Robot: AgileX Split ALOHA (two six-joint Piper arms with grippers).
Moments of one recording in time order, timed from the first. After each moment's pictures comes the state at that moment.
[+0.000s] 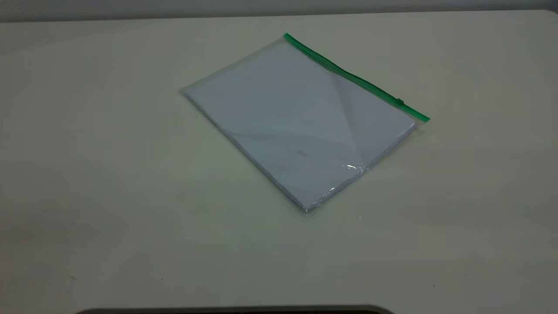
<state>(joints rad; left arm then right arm) 0.02 -0.02 -0.49 -0.11 1.14 0.11 0.02 -0.02 -0.48 -0.01 1.14 -0.05</state>
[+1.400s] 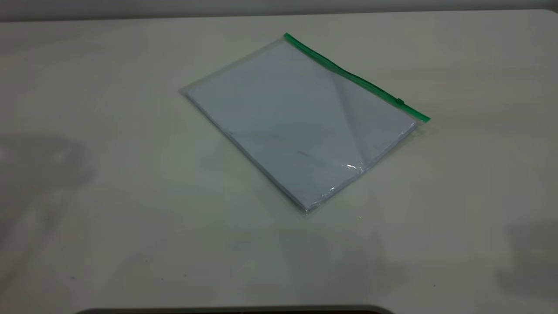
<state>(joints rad) 0.01 1.43 -1.18 -0.25 0.64 0.25 0.02 0.97 -0.59 0.27 0.64 -0.19</state>
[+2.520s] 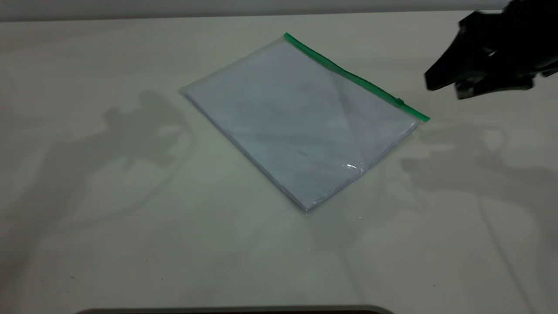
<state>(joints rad) -0.16 1.86 -1.29 -0.50 0.61 0.88 0.02 2.00 -0.87 1.35 0.53 -1.33</state>
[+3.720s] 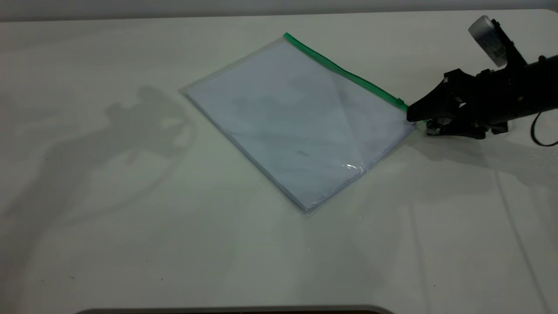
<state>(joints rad) -0.16 1.87 -1.29 -0.56 0.52 0.88 -0.12 2.50 -1.11 1.71 0.78 -1.68</state>
